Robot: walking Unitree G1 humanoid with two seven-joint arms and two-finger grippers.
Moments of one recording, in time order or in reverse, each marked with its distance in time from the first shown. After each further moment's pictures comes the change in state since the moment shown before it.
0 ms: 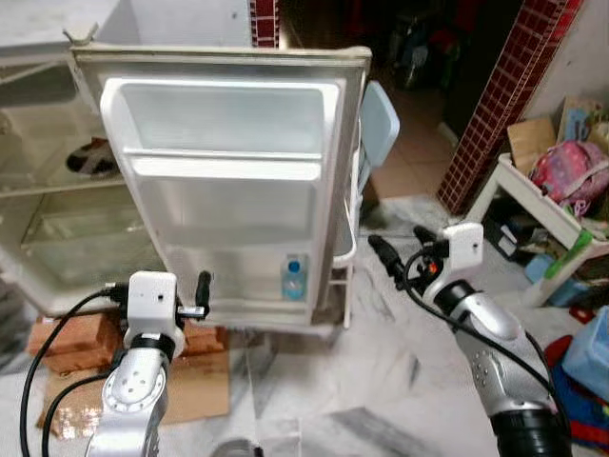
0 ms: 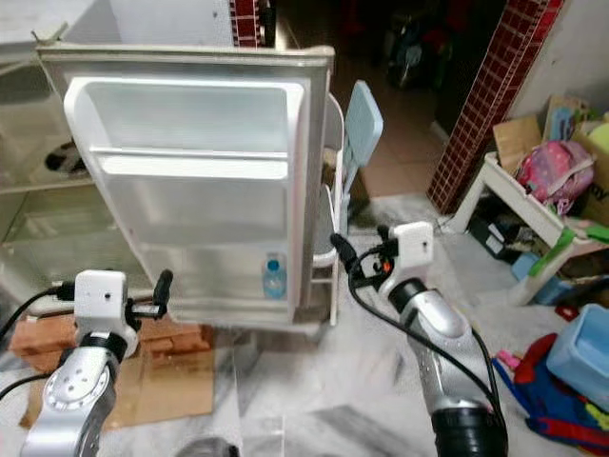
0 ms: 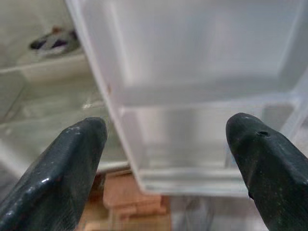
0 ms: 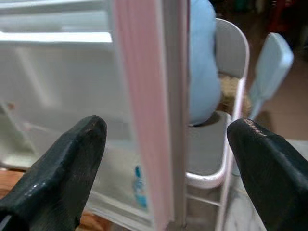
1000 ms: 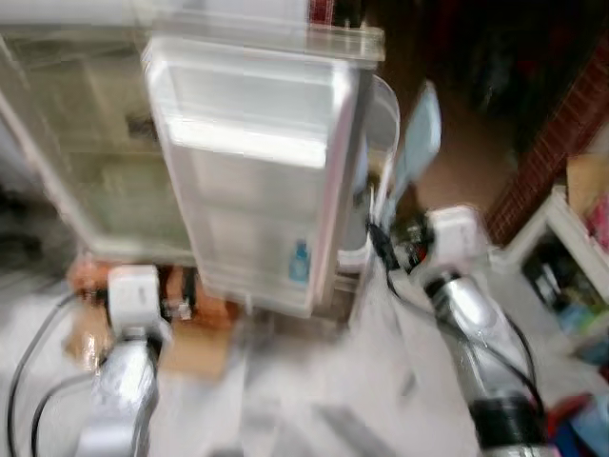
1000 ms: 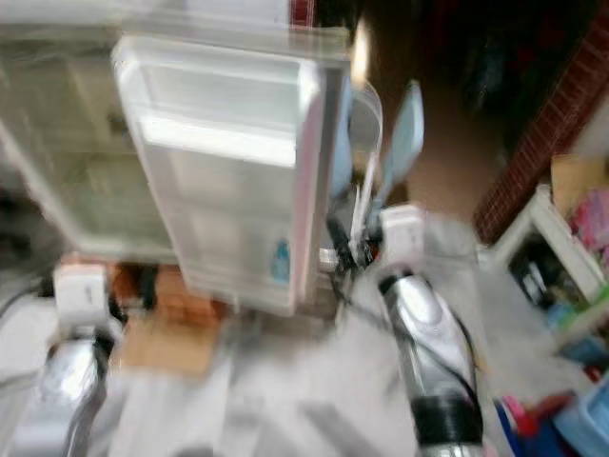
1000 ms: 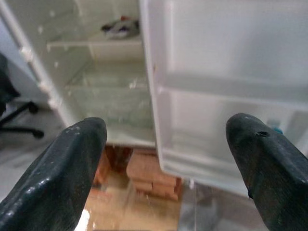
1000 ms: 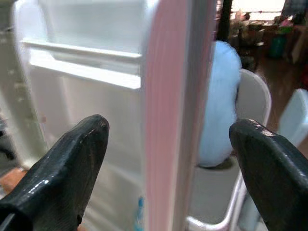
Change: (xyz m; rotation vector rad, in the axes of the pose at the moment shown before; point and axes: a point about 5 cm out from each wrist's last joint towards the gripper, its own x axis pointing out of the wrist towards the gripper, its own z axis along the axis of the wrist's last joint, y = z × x) left arm 0.003 0.013 0.004 -0.076 -0.017 0.075; right arm 0.016 0.013 0.022 -0.104 -0.126 -0.055
